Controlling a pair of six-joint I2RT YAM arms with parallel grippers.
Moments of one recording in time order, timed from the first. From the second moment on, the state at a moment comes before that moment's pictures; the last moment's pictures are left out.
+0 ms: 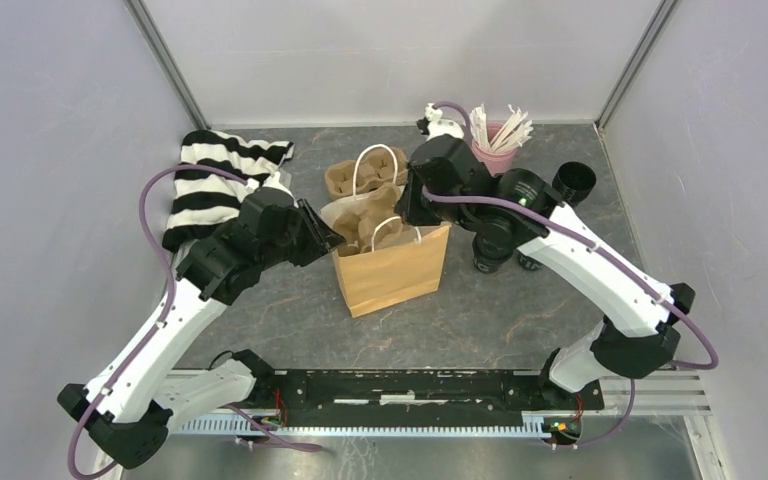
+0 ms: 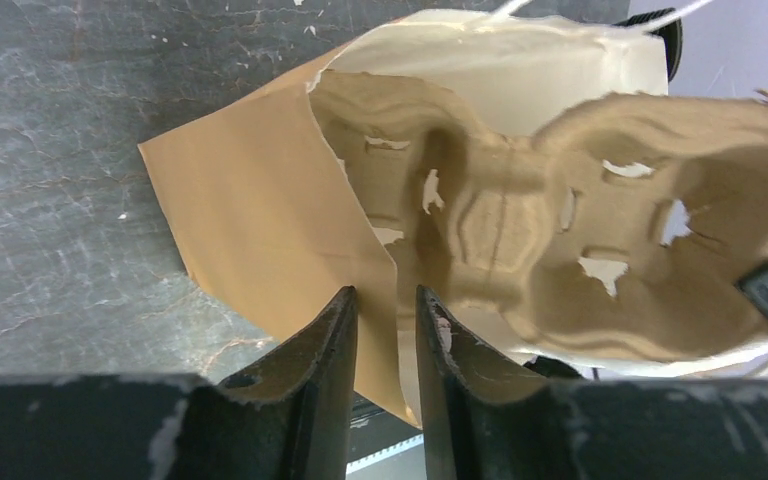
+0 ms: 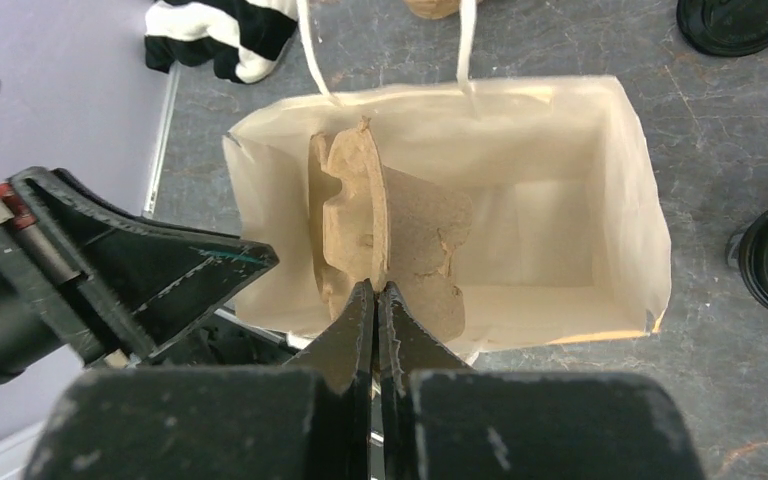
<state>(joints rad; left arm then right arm) -0.62 0.97 1.17 -0.84 -0.05 -0.97 0.97 1.51 1.91 -1.04 0.32 0.75</state>
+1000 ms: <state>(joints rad) -0.62 0.98 1.22 -0.93 -0.07 -0.69 0.92 1.59 1.73 -0.87 0.22 0.62</state>
